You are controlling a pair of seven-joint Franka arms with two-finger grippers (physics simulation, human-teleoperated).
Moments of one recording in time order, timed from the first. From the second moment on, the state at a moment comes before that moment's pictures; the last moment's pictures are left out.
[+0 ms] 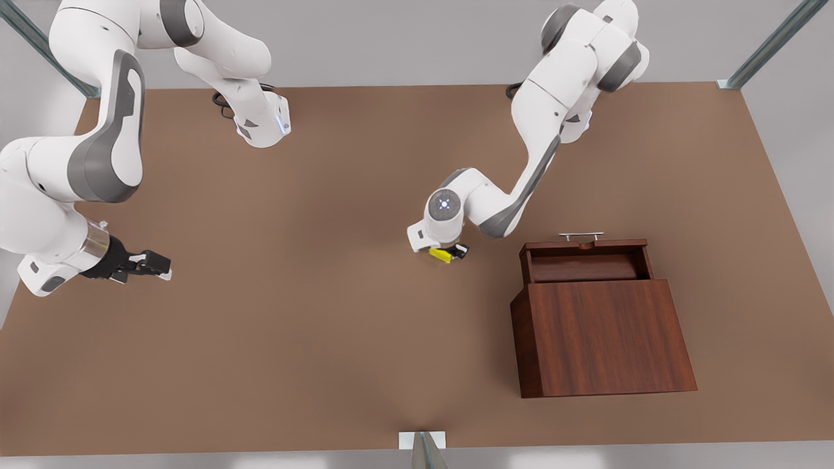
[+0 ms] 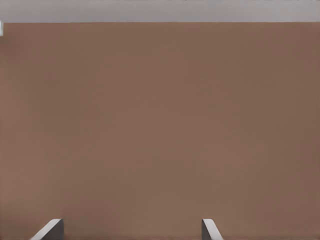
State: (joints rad) left arm -0.55 0.58 -0.20 -1.62 0.13 2.06 -0.32; right arm -0.10 0.34 0.08 -1.29 0.04 1.63 -0.06
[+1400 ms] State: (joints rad) left arm -0.09 0.24 -0.12 -1.75 0.06 1.85 -0.33; right arm -0.10 0.34 0.08 -1.29 0.05 1.63 -0.06
